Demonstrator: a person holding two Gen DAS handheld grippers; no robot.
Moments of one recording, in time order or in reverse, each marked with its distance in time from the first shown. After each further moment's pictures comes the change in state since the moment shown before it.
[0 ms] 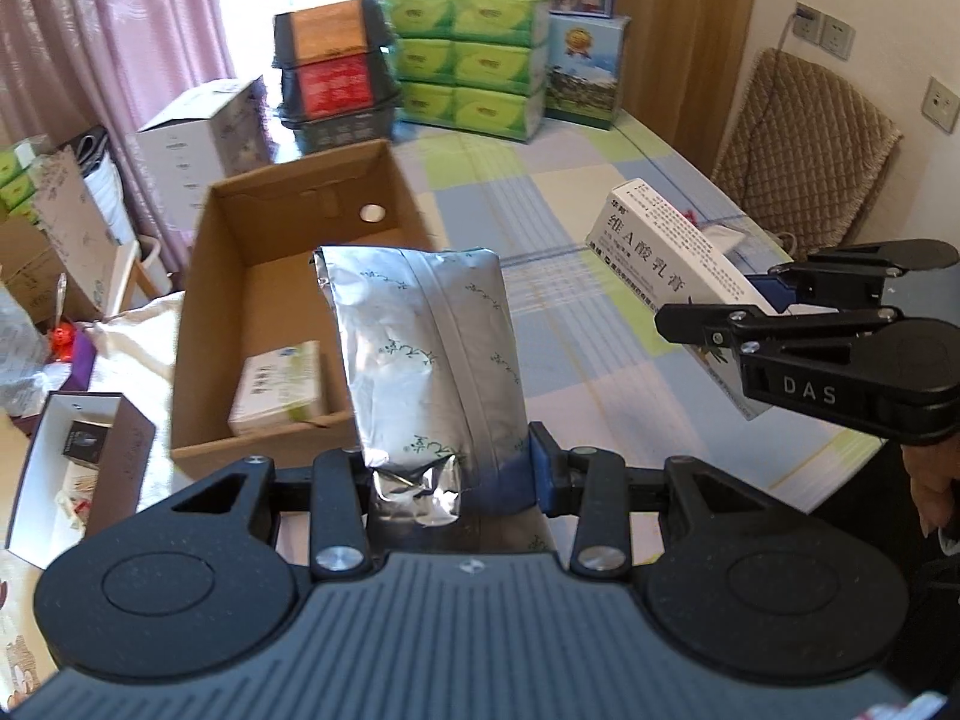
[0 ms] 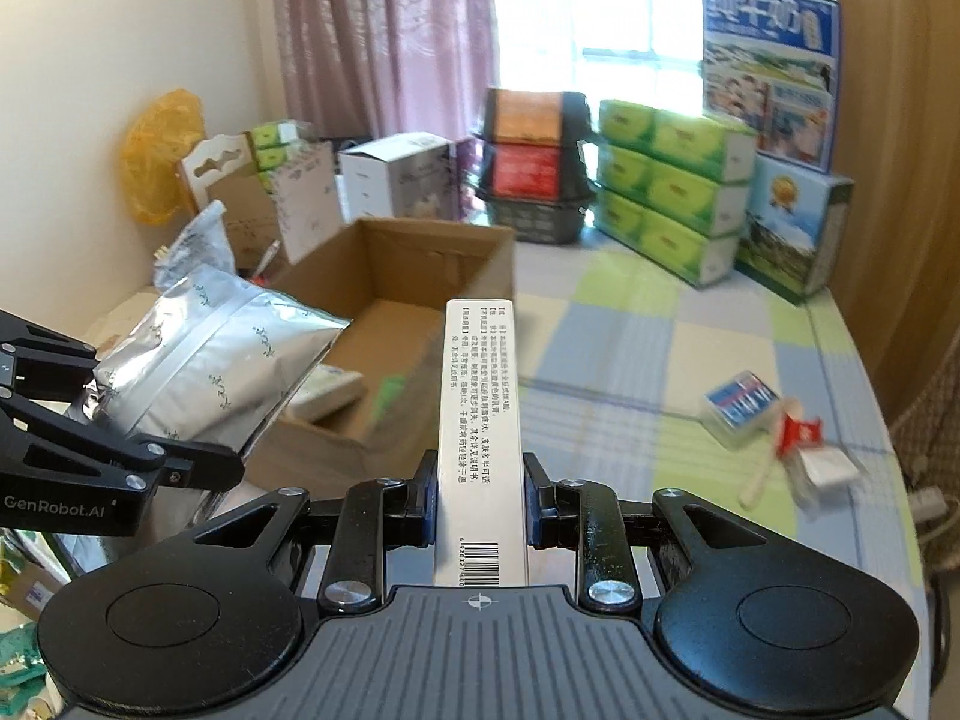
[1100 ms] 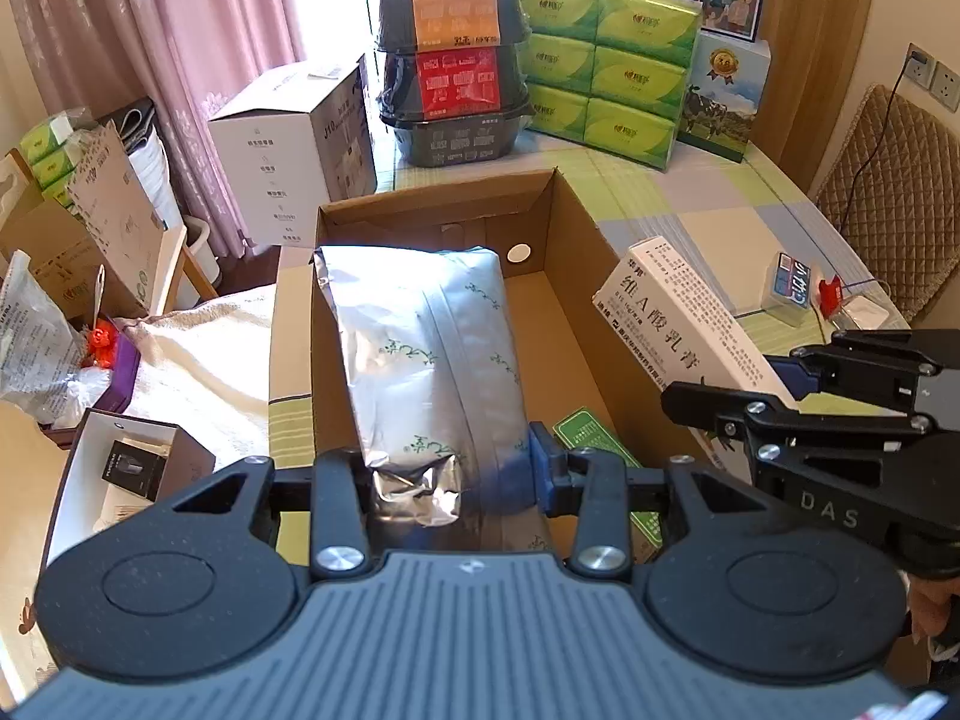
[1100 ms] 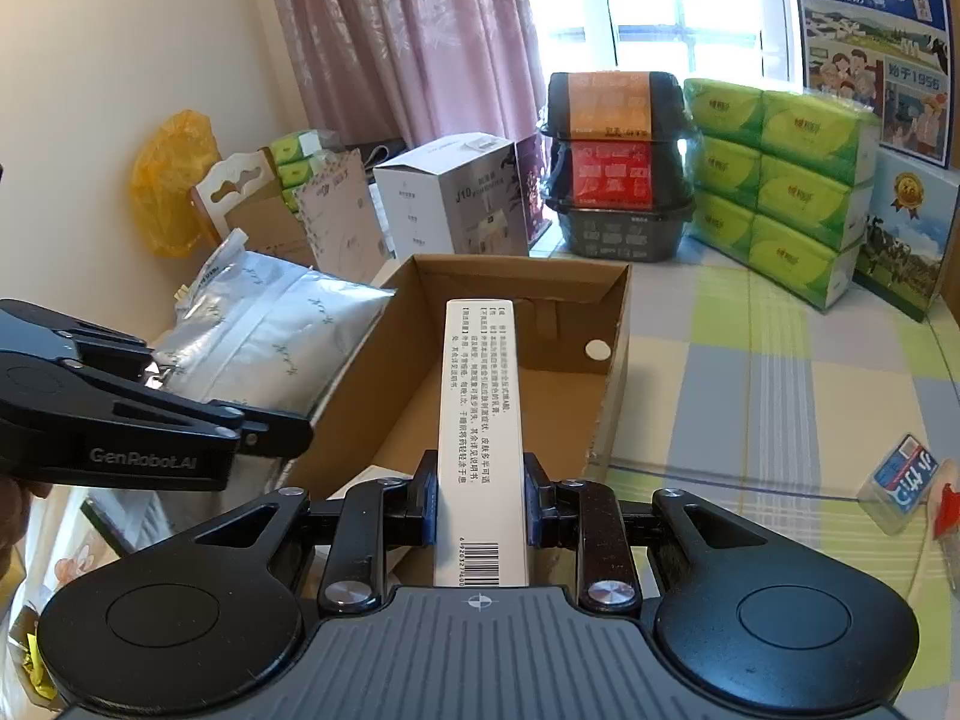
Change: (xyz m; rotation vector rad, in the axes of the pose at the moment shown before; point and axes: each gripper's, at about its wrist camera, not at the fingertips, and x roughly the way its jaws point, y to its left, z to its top) left arm 0.088 0.128 0.080 -0.067 0.041 0.064; right arm 0.136 0.031 0.074 0.090 0.027 0.093
